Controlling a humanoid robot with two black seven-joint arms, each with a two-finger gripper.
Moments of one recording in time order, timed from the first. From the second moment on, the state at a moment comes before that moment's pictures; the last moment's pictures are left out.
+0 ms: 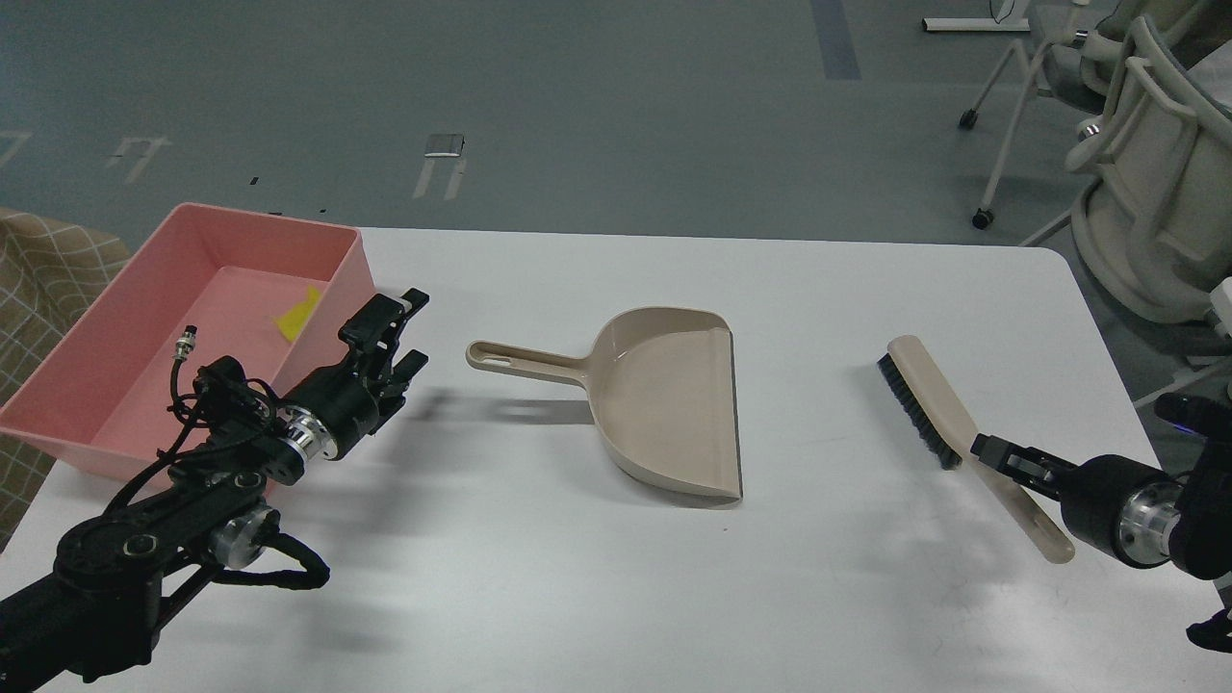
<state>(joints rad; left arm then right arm) -0.36 0.52 -0.72 -1.06 0.71 -0.02 -0.40 -0.01 -0.63 1.30 1.64 -1.64 0.49 -0.31</state>
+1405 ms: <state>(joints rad) -0.39 0.64 -1.23 -1.10 0.26 -0.27 -0.41 0.27 -0.15 1.77 1.54 -0.95 0.20 -0.31</state>
